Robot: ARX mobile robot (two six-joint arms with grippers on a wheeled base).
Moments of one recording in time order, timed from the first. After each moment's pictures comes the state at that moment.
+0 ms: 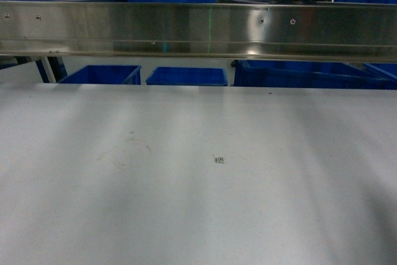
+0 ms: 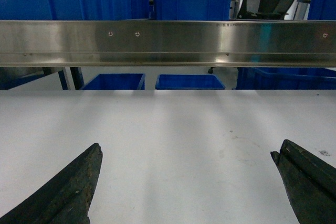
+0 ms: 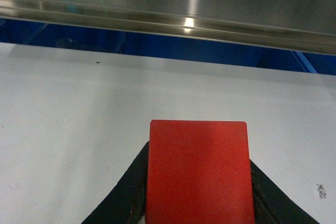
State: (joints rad) left arm 0.00 0.01 0.01 0.00 0.00 0.00; right arm 0.00 1.32 0.65 0.31 0.02 -0.10
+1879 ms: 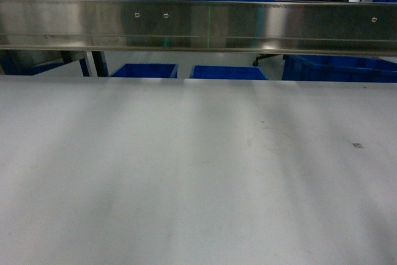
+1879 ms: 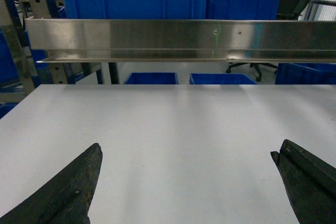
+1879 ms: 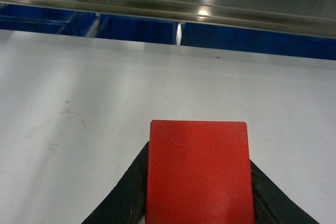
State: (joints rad) left arm 0.00 0.01 0.01 0.00 0.00 0.00; right arm -0.03 1.20 0.58 0.27 0.01 -0.10
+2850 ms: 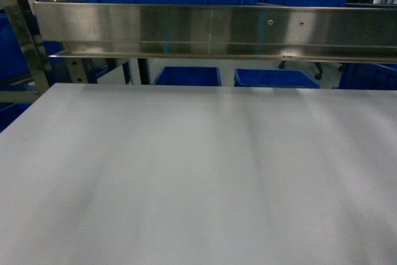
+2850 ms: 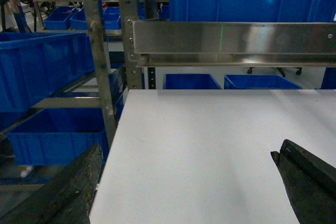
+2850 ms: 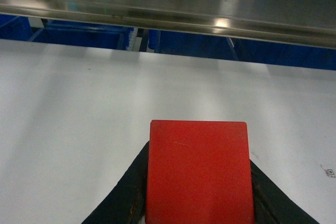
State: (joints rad) left arm 0.00 0.01 0.01 0.00 0.00 0.00; right arm -0.03 1.20 0.58 0.27 0.00 -0.10
